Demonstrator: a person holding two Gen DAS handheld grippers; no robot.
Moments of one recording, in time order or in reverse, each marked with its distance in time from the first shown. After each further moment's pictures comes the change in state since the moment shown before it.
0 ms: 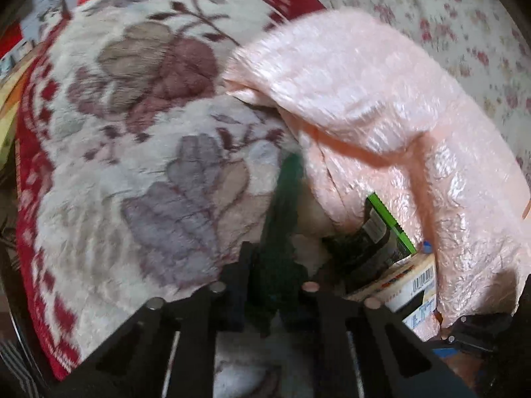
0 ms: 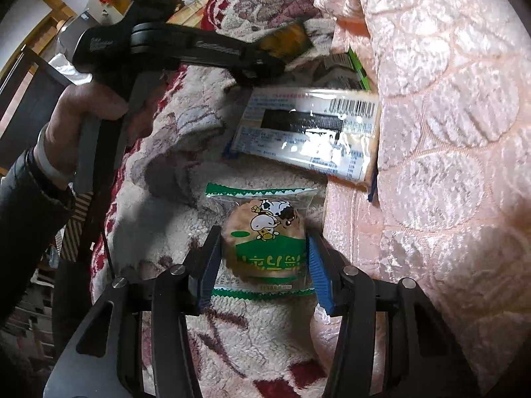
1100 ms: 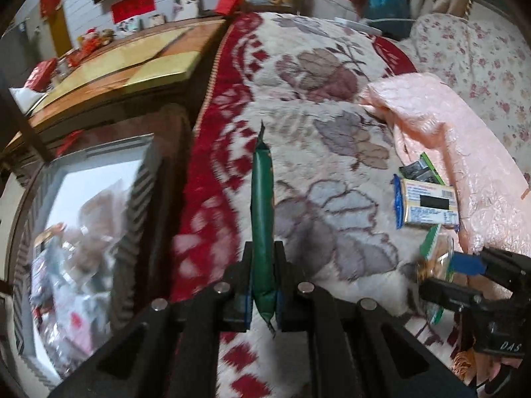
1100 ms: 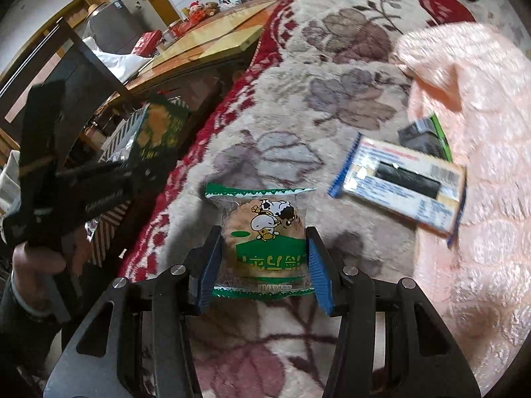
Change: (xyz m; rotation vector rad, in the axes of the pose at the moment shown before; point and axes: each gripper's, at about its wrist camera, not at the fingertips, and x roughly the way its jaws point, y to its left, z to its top) left arm -0.138 0.040 -0.171 -0.333 -0.170 0.336; right arm -0.004 0.095 0.015 -0.136 -0.068 0.022
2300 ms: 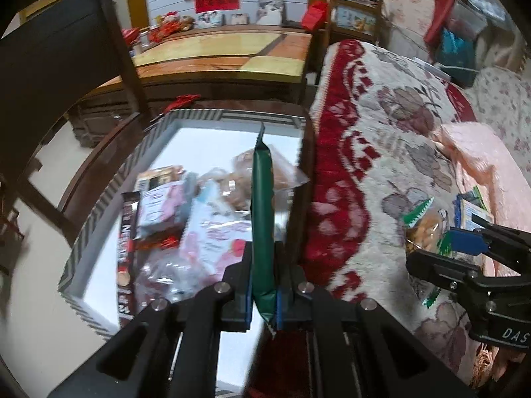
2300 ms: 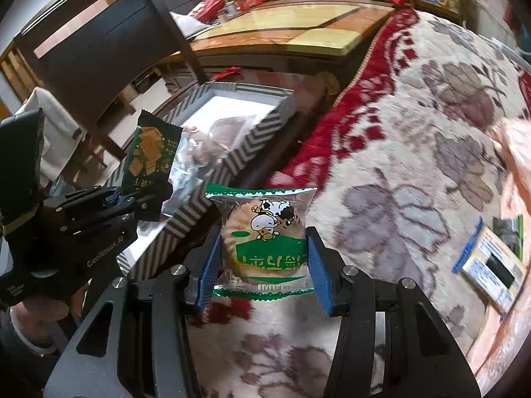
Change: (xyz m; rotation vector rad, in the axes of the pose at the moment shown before) left arm -0.056 0.110 -0.056 -0.230 -0.063 0.183; right arm 0.045 0.146 0.032 -0.261 0.058 0.063
